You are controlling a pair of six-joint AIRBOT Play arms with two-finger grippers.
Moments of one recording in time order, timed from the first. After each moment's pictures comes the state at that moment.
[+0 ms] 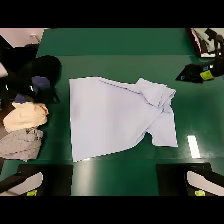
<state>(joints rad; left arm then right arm) 0.09 -1.16 1.07 1.13 -1.40 -1.37 -0.12 -1.20 1.40 -1.14 1.41 1.46</state>
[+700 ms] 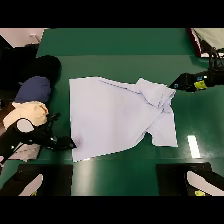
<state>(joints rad) -0.04 -0.87 0.38 0.99 -1.27 -1.42 -0.12 -1.14 1.25 -1.02 1.36 1.43</state>
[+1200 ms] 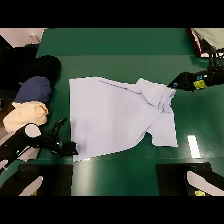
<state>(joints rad) -0.16 -0.87 0.32 0.94 -1.17 -1.46 -0.12 -1.14 1.25 -1.00 1.35 1.42</state>
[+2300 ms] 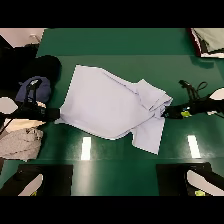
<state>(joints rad) -0.03 -0.88 0.76 1.26 -1.12 -1.54 -0.14 -1.14 0.80 -1.00 1.23 1.11</state>
